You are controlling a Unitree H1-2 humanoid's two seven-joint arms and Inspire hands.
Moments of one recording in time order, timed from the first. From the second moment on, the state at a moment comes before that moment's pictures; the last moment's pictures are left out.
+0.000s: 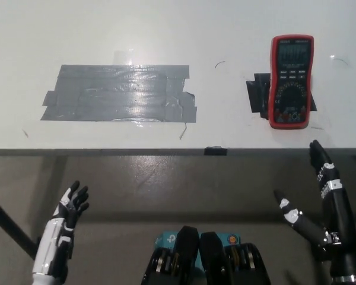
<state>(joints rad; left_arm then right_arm) 0.09 0.13 0.00 -0.13 -0.02 -0.16 -0.05 -0.01 -0.04 0.02 -0.19 -0.19 -0.22 -0.04</state>
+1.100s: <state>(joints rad) 0.15 0.12 -0.02 -0.13 0.14 -0.20 -0.05 -0.66 0.08 -0.10 0.02 -0.67 0.39 -0.21</state>
